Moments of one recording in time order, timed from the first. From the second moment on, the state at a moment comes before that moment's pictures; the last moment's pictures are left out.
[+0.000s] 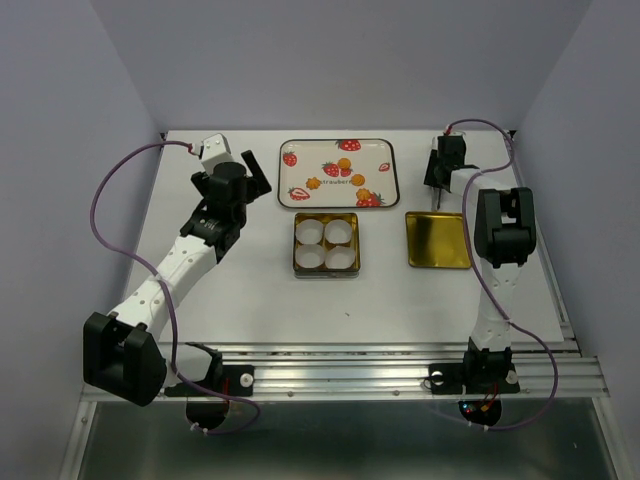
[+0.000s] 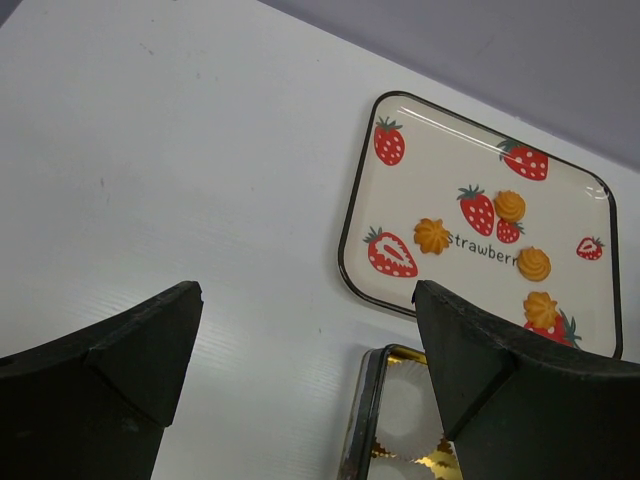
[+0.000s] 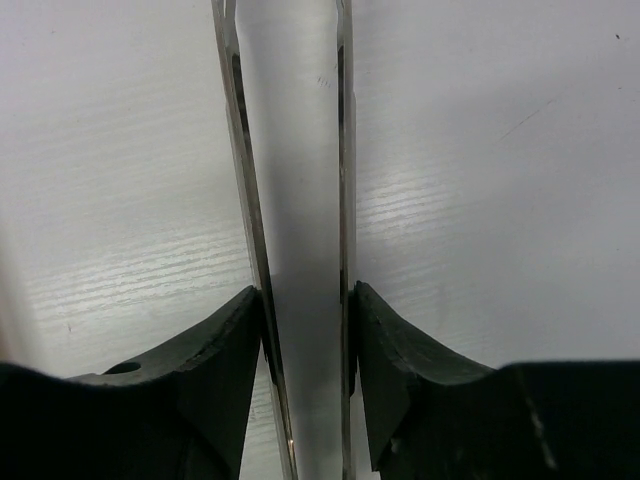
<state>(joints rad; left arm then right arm) -0.38 1.24 1.00 -0.10 -0.49 -0.49 0.04 2.24 1.63 -0.12 0.25 0.19</state>
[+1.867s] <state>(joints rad) -0.38 1.11 0.90 -0.07 -0.47 -0.51 0.36 1.77 1.47 -0.39 -0.02 0.12</state>
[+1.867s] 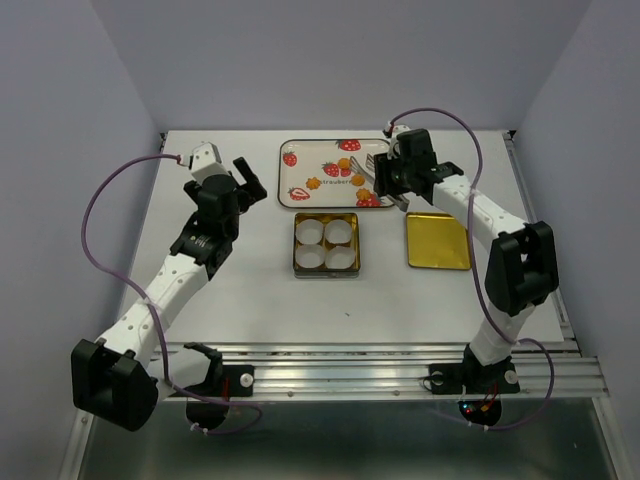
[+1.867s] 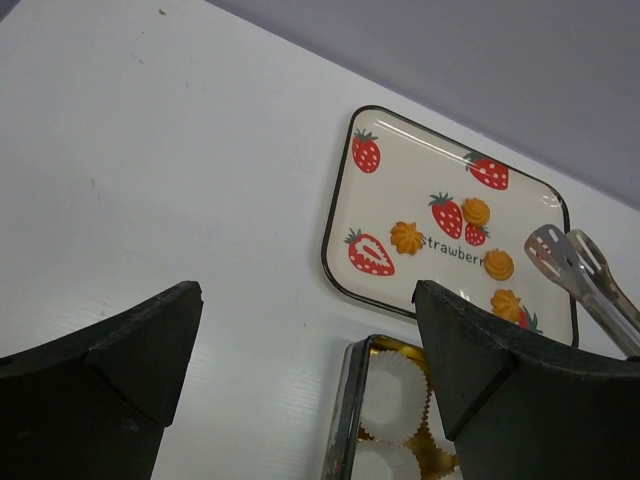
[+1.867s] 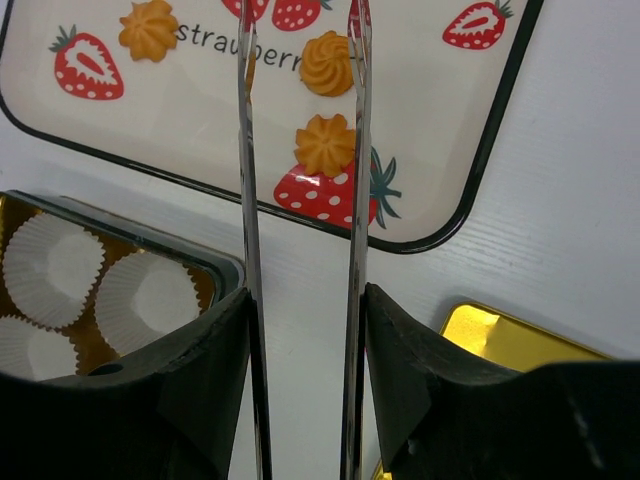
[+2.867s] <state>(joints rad) -0.38 1.10 0.90 -0.07 -0.49 -0.53 0.37 1.97 1.60 -0.46 0.06 0.08</state>
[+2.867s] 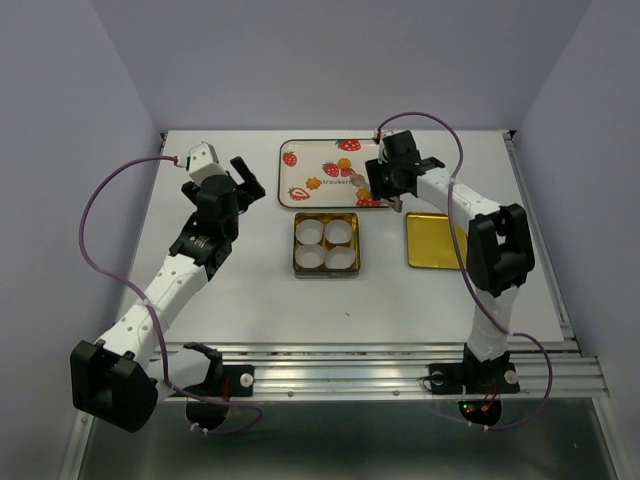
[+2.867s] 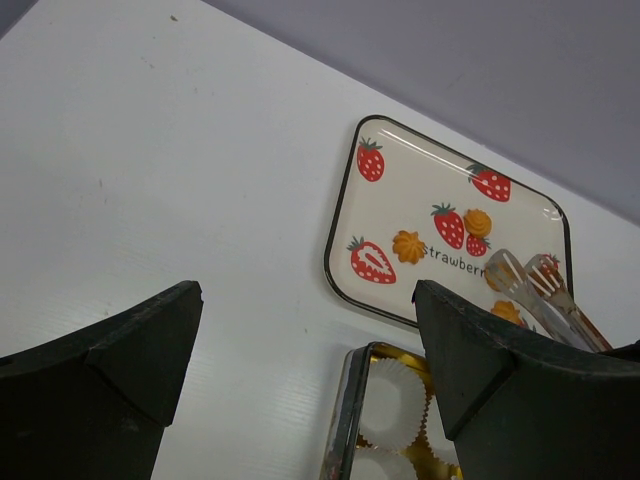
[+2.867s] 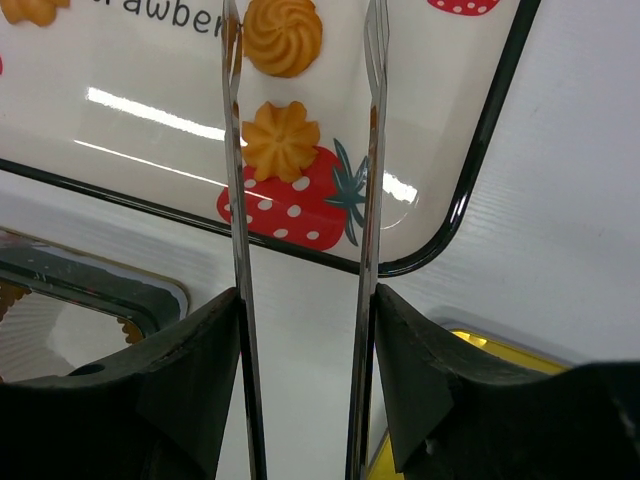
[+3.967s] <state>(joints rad) -0.38 1.11 0.87 -0.04 -0.49 -0.54 0.42 1.97 1.60 -0.49 0.12 0.05</state>
